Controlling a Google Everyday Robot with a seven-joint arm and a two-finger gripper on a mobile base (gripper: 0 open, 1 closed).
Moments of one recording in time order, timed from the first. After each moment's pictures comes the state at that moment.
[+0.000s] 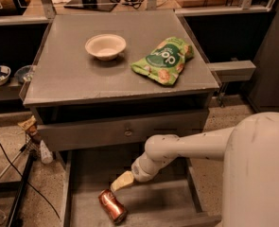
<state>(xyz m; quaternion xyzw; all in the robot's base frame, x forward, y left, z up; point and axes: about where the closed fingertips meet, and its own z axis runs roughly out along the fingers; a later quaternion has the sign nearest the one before) 0.493 0.035 0.429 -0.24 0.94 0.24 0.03</state>
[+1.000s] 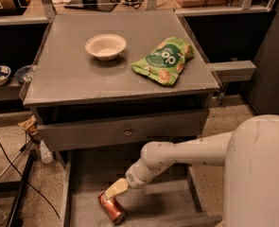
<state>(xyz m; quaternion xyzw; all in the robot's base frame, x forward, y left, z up) 0.465 0.063 0.423 -0.25 0.93 0.27 0.01</state>
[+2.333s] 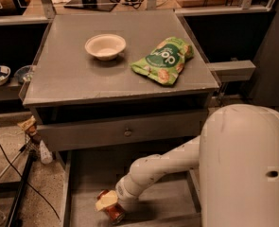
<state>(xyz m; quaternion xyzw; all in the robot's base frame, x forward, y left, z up) 0.437 0.097 0.391 -0.25 0.93 0.26 0.03</state>
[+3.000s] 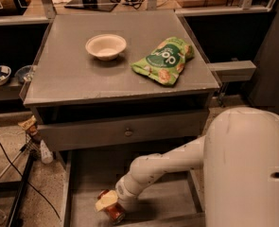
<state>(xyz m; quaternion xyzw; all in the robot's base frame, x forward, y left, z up) 0.435 0.101 0.391 -0.26 0.93 0.27 0.02</state>
